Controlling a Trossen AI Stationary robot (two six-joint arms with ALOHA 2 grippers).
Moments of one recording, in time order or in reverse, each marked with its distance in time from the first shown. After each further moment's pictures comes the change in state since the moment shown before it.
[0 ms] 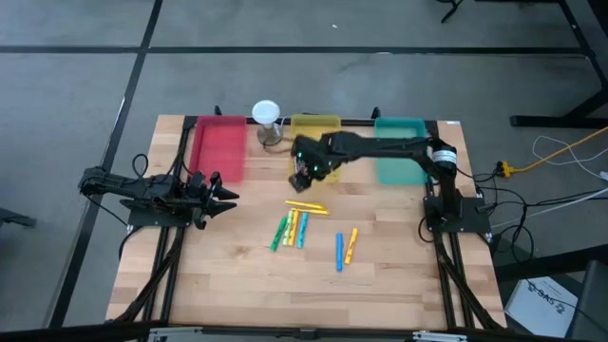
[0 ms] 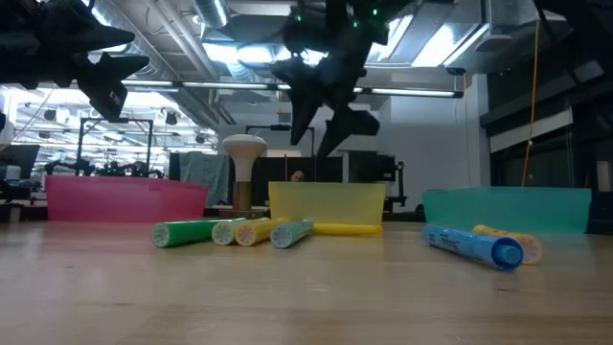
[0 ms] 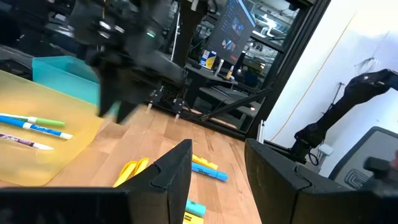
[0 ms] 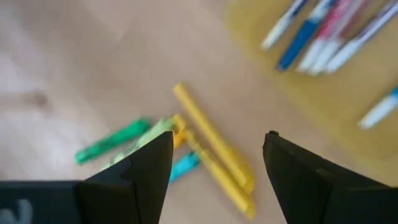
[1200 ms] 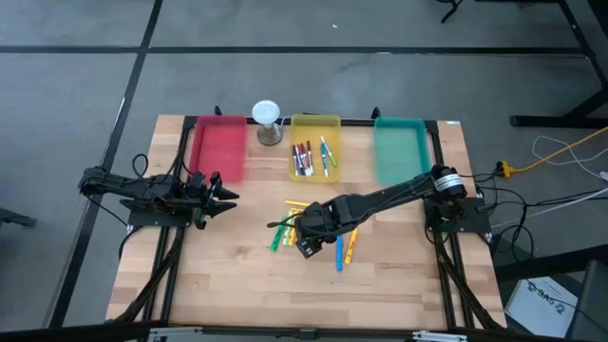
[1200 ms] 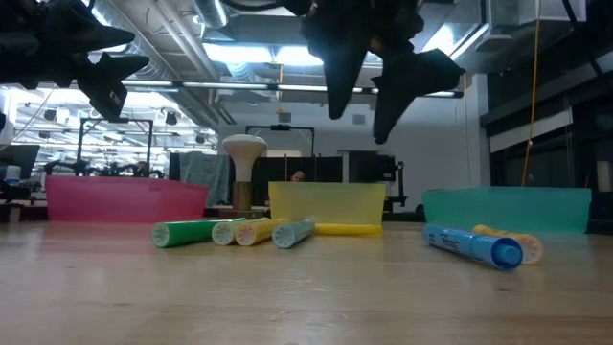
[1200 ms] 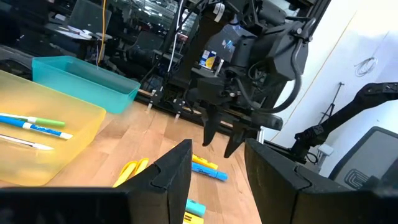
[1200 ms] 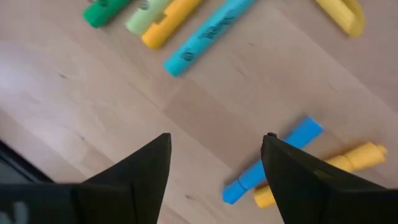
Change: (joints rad) left arm 0.000 0.000 0.000 0.000 0.000 0.000; right arm 0.445 0.000 0.000 -0.158 0.117 0.489
